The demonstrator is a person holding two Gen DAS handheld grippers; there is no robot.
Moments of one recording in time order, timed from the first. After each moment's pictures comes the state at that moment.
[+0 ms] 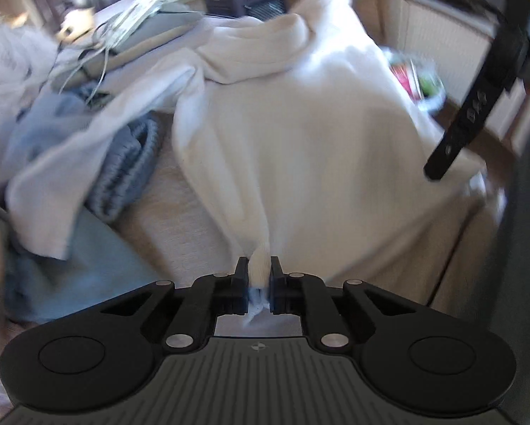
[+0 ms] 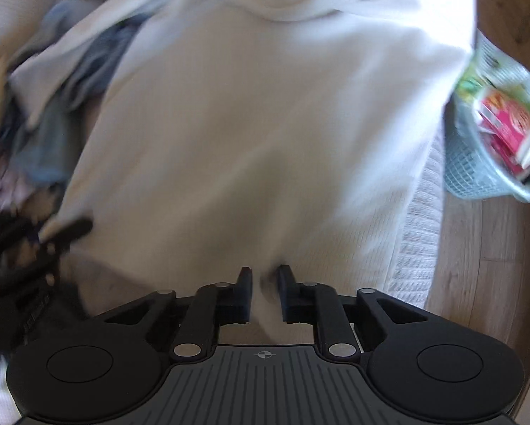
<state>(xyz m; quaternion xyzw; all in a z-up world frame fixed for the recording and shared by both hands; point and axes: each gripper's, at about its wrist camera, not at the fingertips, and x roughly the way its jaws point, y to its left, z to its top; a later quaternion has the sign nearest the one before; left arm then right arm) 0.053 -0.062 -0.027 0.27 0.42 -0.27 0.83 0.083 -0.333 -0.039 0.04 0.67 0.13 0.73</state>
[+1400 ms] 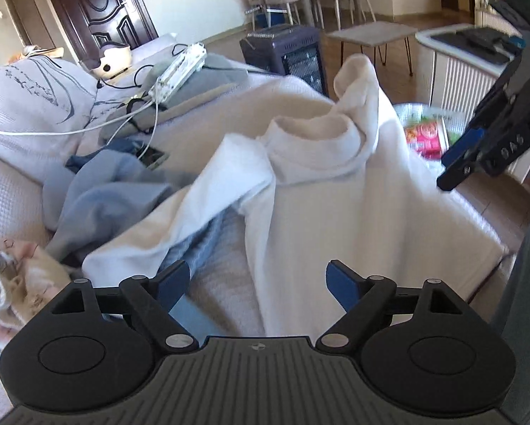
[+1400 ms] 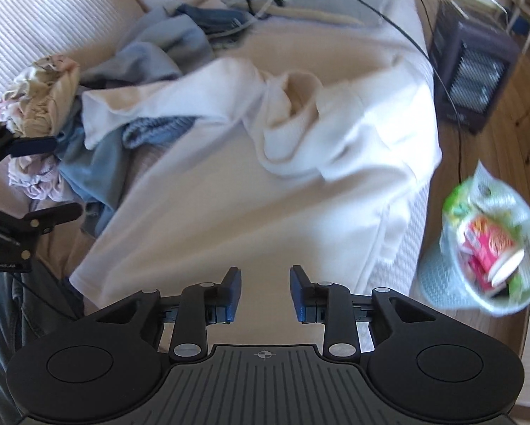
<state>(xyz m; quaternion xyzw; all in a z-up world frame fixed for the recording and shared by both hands) 0.077 -0.051 0.051 0.23 0.35 -0.23 0.88 0.101 -0.344 0.025 -0.04 0.53 0.20 0.83</state>
